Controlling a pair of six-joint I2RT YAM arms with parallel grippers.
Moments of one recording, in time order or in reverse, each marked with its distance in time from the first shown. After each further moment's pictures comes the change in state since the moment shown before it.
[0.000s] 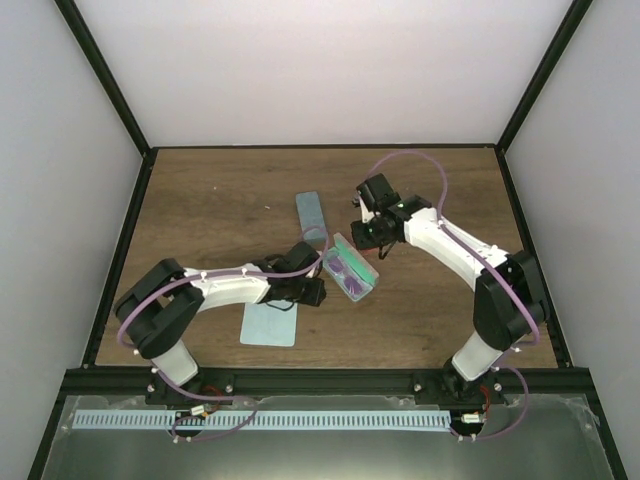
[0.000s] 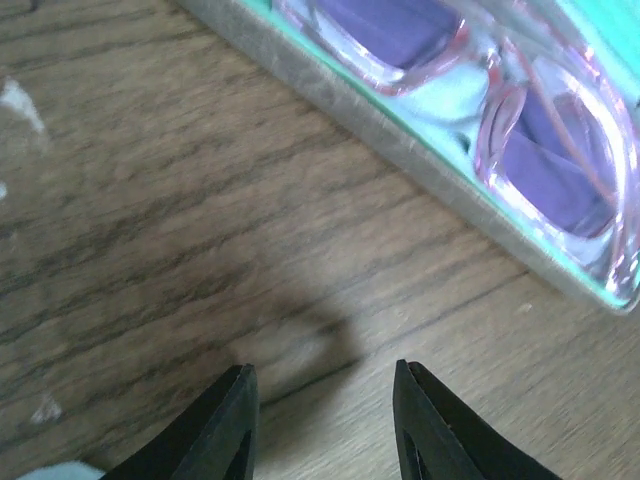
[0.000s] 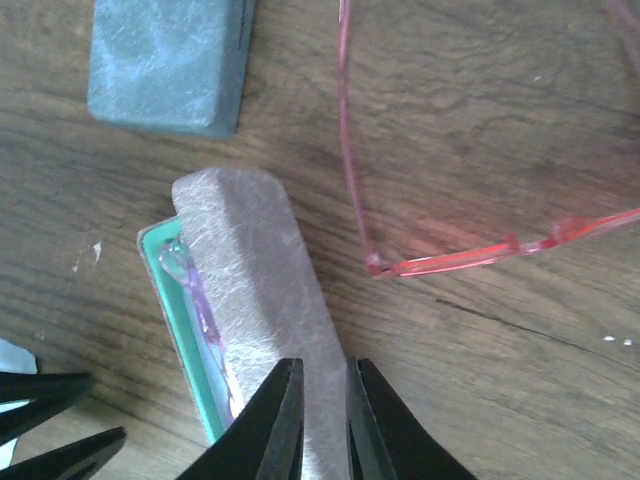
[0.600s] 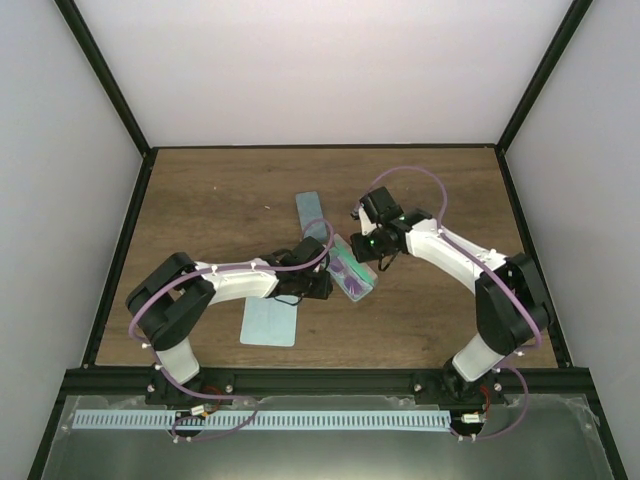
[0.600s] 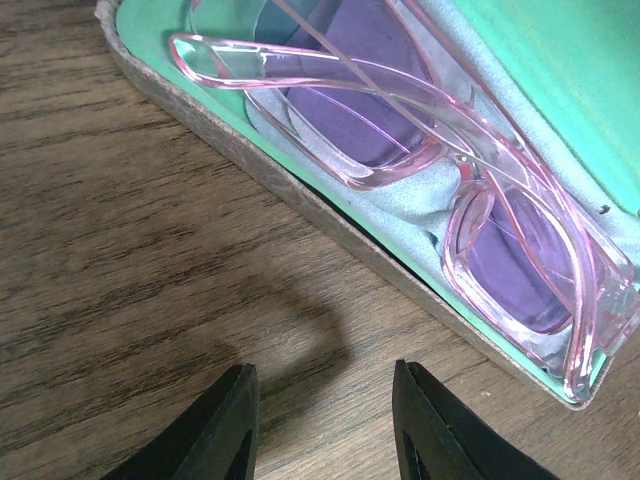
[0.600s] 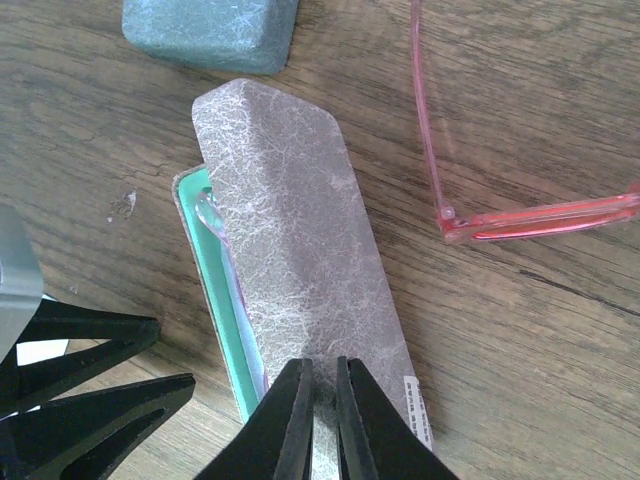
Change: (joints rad) left arm 0.000 0.094 0.092 0.019 -0.018 -0.100; right arm 0.004 -0.025 -0.144 0.105 -0.135 0.006
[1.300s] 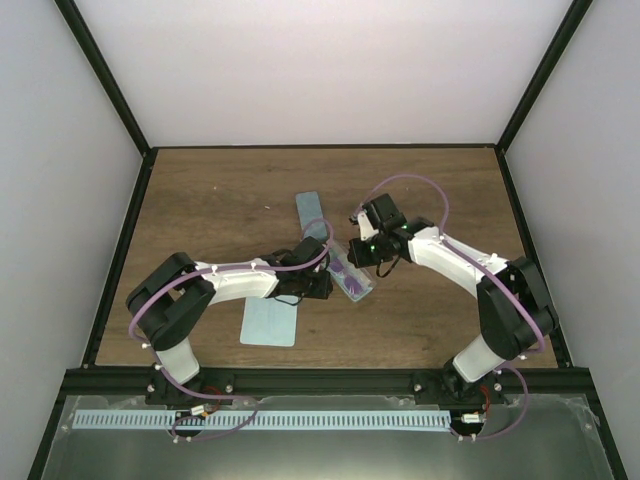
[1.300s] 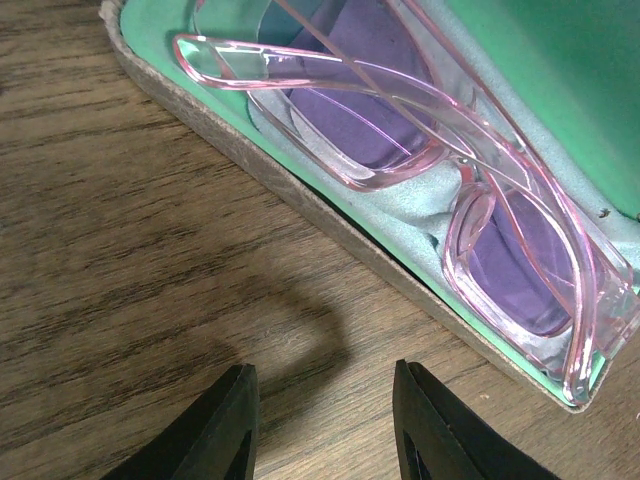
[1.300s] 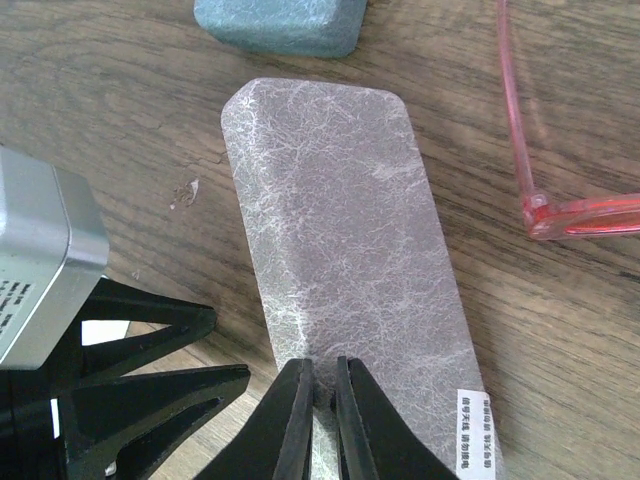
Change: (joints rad) left arm 0.000 0.001 0.000 0.001 -0.003 -0.010; right arm -0.002 -0.035 -0.096 0.114 -0.116 0.030
